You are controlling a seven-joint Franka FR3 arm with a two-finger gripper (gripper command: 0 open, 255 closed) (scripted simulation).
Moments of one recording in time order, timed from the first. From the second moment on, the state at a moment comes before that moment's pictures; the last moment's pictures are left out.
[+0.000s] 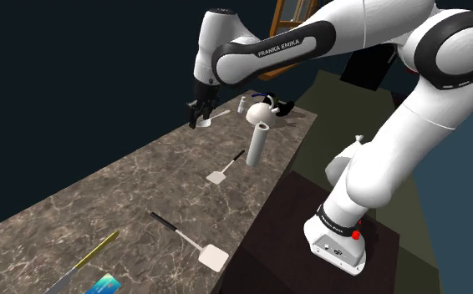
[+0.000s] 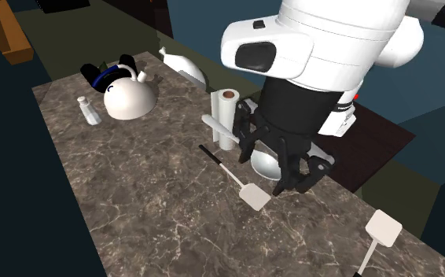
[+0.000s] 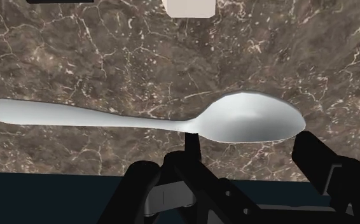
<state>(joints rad) 0.07 -0.11 0.25 -2.18 -0.05 2.22 0.23</state>
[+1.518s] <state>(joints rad) -0.15 -0.19 -0.13 -2.28 0.00 2.25 -0.40</state>
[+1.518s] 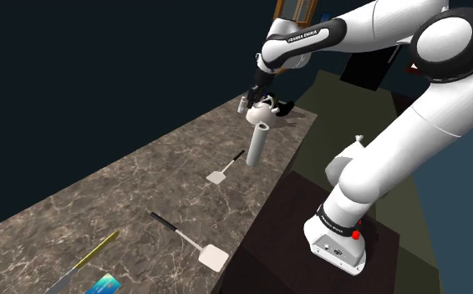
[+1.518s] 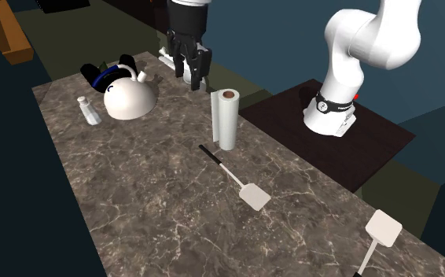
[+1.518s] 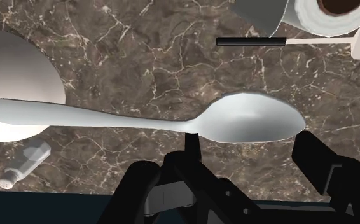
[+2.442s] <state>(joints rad) -0.28 0.00 -0.32 -2.06 0.10 2.20 -0.77</state>
